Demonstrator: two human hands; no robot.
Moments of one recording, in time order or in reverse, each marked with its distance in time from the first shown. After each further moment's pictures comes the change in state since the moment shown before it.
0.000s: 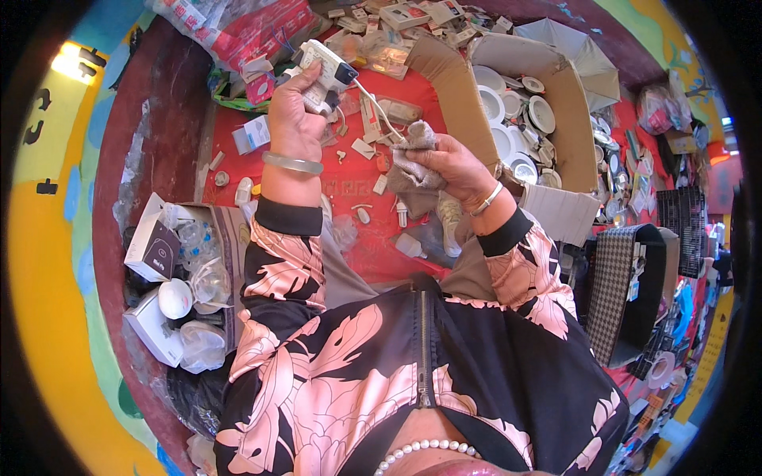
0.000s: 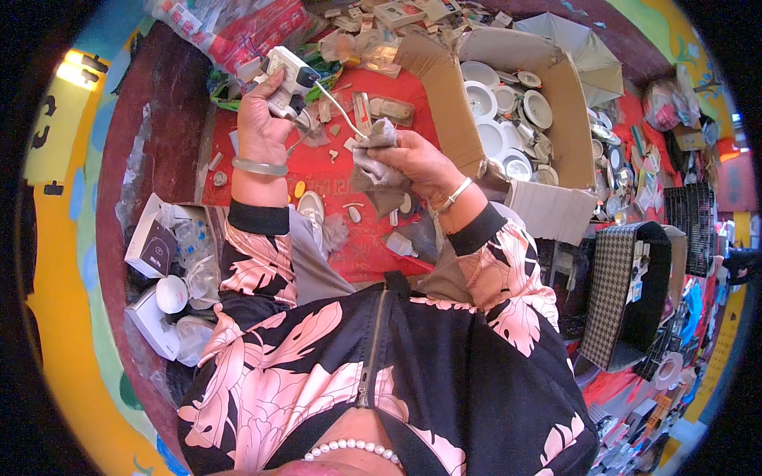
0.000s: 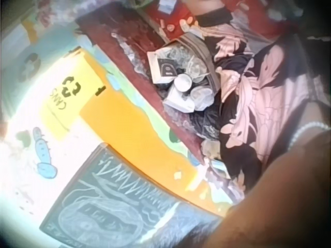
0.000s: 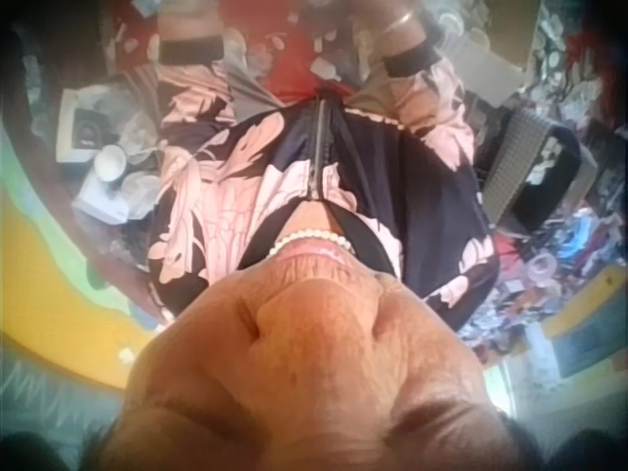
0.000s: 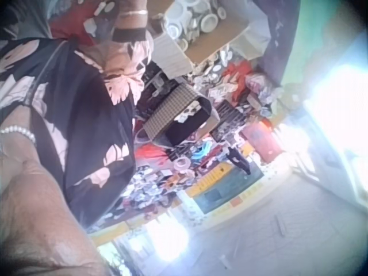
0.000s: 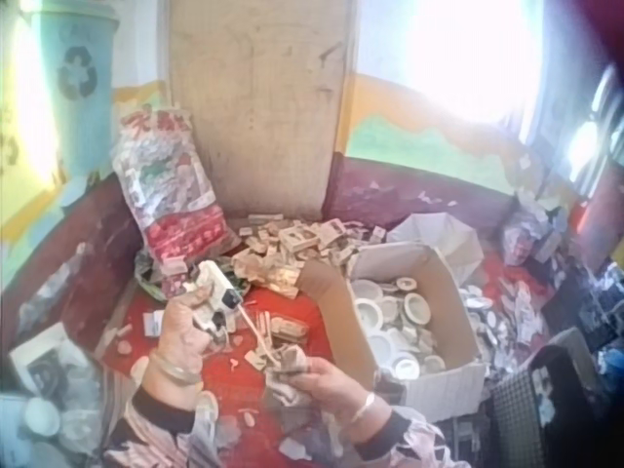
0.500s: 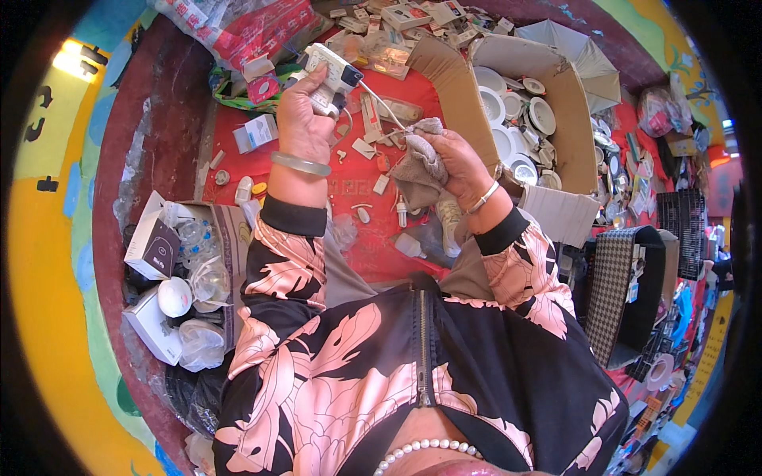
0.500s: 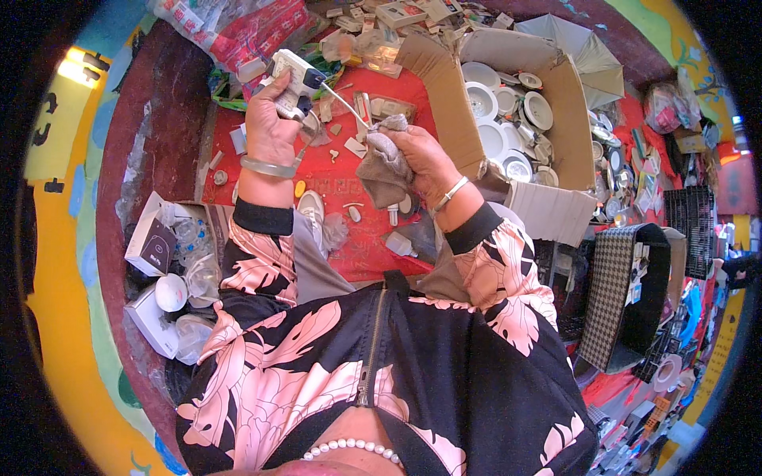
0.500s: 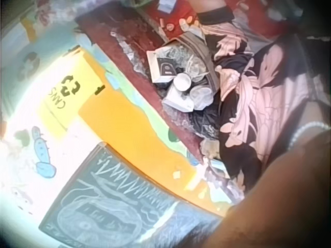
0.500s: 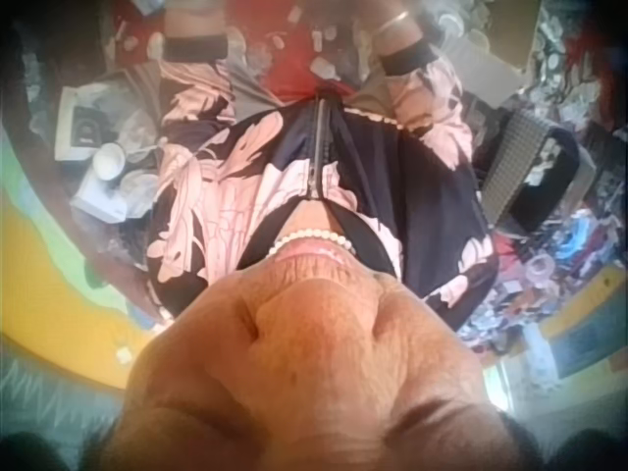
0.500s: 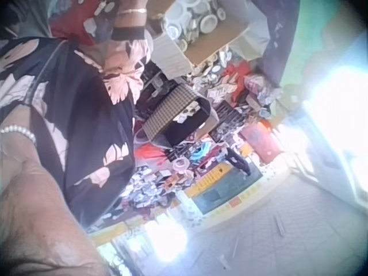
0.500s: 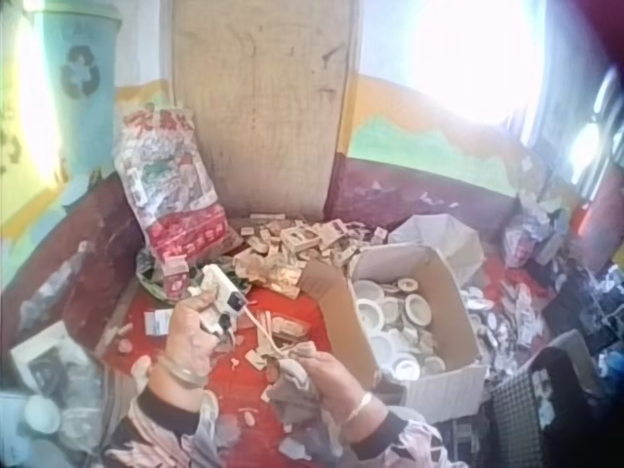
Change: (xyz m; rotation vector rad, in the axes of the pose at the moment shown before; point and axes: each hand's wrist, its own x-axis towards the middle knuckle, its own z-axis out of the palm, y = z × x) left_hand 0.004 -0.013 -0.005 -0.025 0.046 0.013; right_hand 0.009 0.001 -0.003 0.139 0.185 -0.027
